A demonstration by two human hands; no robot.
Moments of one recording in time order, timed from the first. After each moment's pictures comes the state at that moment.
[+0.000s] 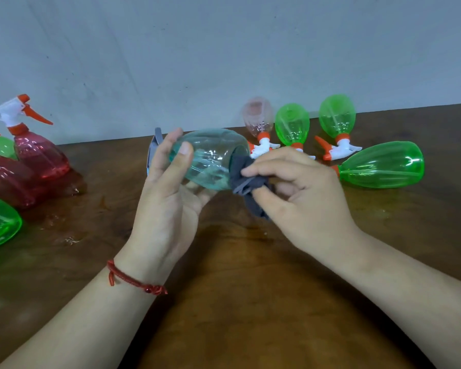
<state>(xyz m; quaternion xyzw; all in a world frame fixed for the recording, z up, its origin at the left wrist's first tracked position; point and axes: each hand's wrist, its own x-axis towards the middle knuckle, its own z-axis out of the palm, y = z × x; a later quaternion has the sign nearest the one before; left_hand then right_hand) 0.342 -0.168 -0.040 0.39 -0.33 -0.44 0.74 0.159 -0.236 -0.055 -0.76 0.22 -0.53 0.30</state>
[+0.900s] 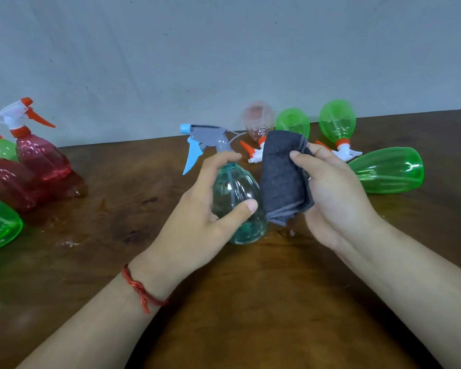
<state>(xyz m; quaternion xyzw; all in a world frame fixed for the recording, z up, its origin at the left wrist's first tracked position) 0.334 -0.161 -0.051 0.58 -0.64 -0.20 0.46 0.156 -0.260 -0.037 -0.39 0.33 -0.53 0.68</state>
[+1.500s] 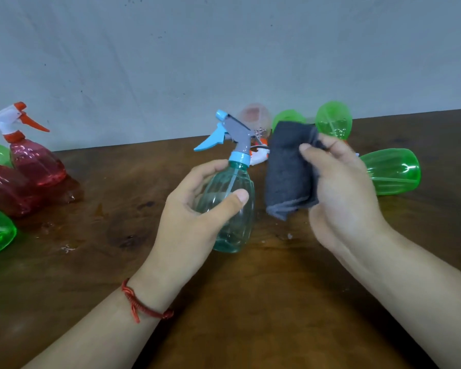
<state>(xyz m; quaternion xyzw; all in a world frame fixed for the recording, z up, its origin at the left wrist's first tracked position) 0.327 -0.161 -0.055 0.56 -0.51 -0.28 0.59 0.154 -0.258 -0.030 -0.37 0.31 -0.62 0.62</state>
